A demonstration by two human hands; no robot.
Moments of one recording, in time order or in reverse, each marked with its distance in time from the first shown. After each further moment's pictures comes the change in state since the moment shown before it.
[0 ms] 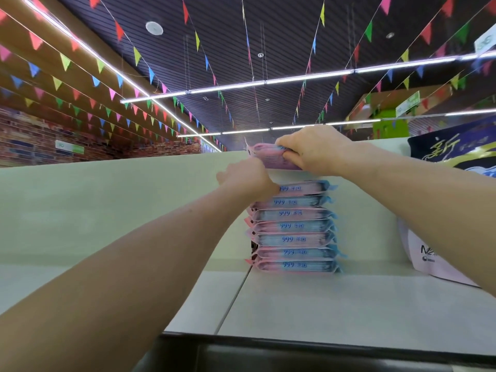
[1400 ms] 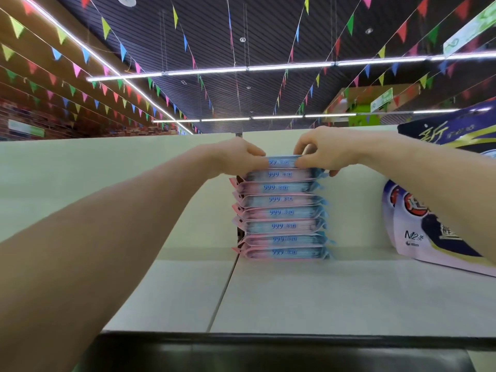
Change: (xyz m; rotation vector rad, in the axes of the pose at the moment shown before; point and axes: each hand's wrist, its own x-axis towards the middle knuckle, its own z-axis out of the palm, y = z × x) left_hand 0.005 -0.017 -0.021 -0.222 -0.288 0.199; right_hand -0.027 0.009 0.002 0.500 -0.426 0.405
